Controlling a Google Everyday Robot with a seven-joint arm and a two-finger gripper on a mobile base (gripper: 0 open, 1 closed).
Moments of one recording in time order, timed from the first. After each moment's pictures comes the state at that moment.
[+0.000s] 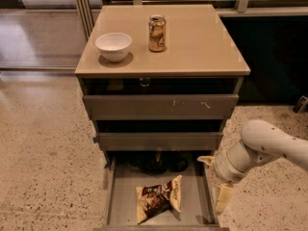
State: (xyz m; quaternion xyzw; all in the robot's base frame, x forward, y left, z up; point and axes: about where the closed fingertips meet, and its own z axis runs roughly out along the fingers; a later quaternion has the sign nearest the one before) arm 0.436 -0.185 0.542 -0.70 0.67 0.21 0.15
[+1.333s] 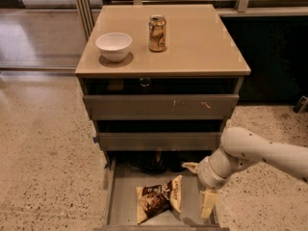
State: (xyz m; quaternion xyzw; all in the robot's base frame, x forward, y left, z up) arm 0.426 -0.132 0.519 -0.73 0.63 0.22 0.15
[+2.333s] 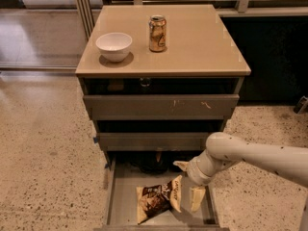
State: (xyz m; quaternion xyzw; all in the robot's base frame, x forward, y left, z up) arm 0.468 -0.116 0.457 -0.76 0.61 0.19 0.16
